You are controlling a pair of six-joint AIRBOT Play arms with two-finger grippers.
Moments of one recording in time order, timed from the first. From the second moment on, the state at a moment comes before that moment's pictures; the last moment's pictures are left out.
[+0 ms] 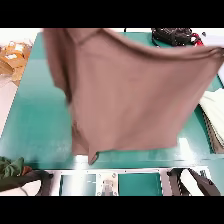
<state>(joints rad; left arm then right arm) -0.15 -1.39 1.95 0.95 -0.93 -1.09 -0.49 -0.86 1.09 -0.64 0.96 1.27</state>
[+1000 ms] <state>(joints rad) 0.10 -1.77 1.94 0.85 -1.66 -1.29 -0.74 -1.36 1.01 -0.80 1.21 1.14</state>
